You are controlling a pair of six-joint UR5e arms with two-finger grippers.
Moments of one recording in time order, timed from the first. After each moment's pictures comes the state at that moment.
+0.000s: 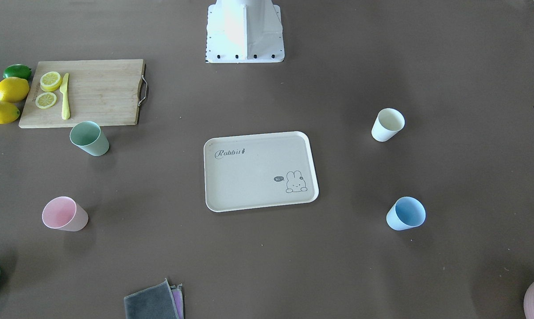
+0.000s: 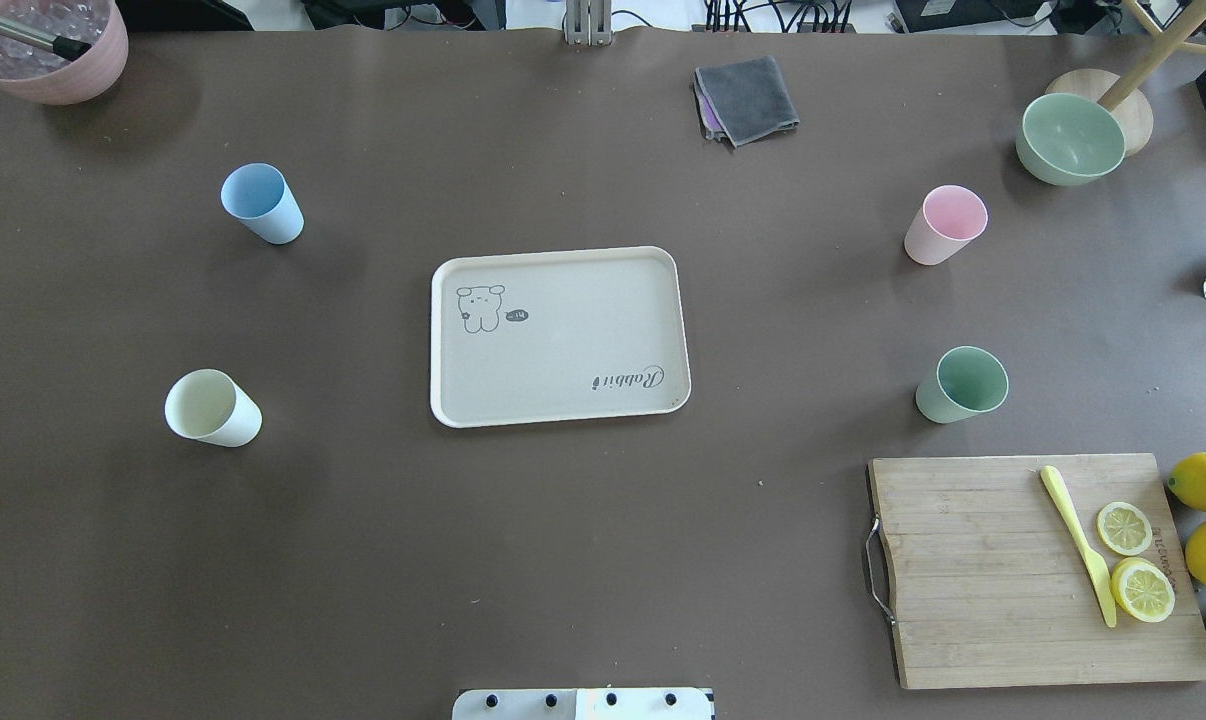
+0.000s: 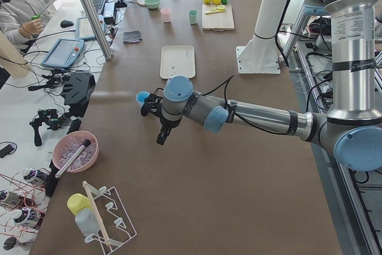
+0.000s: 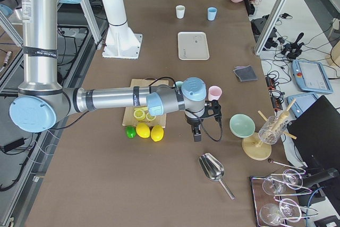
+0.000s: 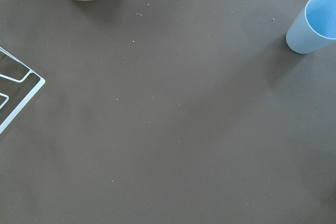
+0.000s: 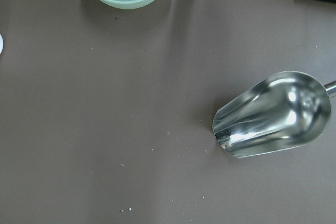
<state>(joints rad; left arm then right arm) -1.44 -1.43 -1.85 -1.94 -2.38 -0.13 1.47 -1.63 1.72 -1.39 2.32 0.09</state>
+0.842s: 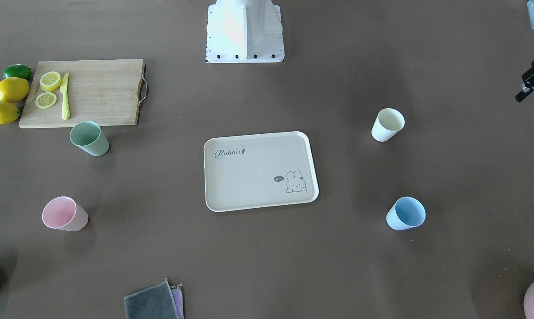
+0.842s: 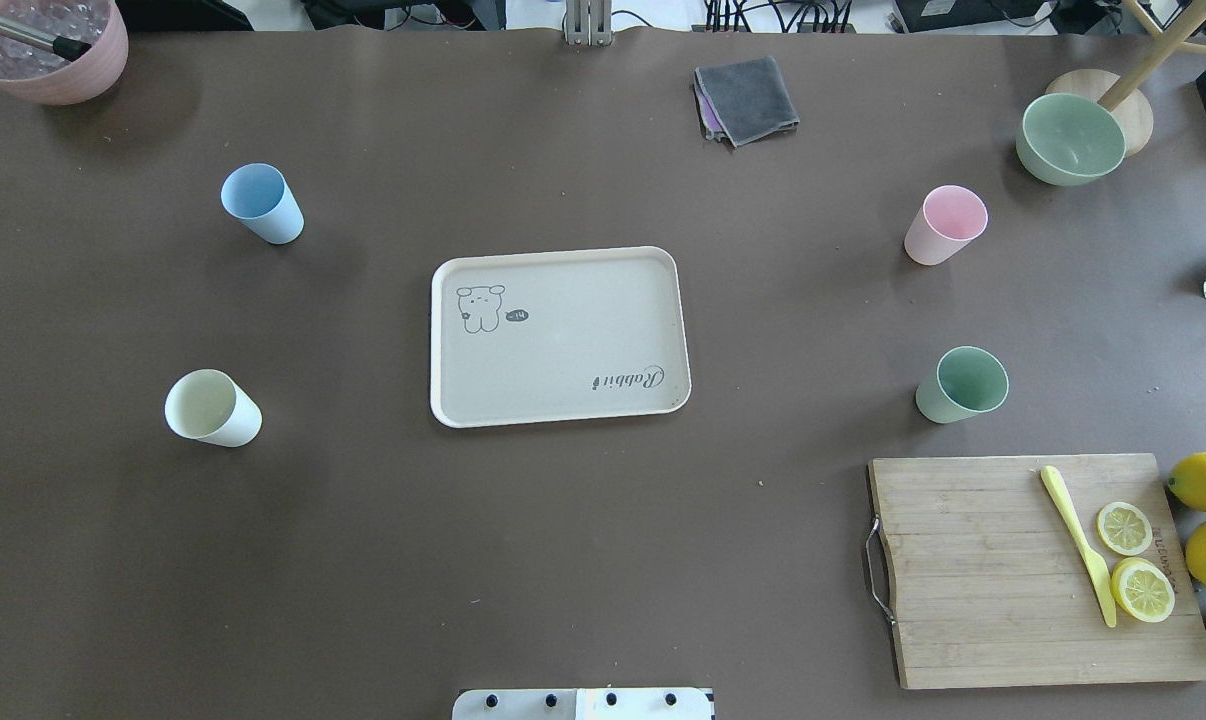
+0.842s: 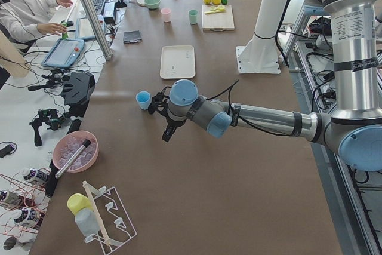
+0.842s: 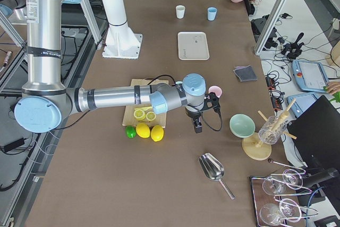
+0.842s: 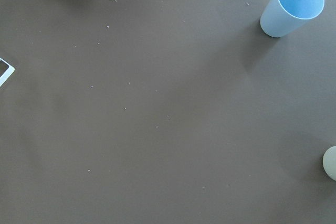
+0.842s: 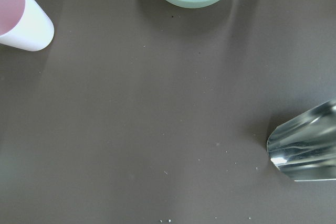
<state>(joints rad) -1.40 -1.41 -1.83 -2.03 -2.44 -0.13 1.37 -1.63 1.73 -1.30 2.36 0.11</state>
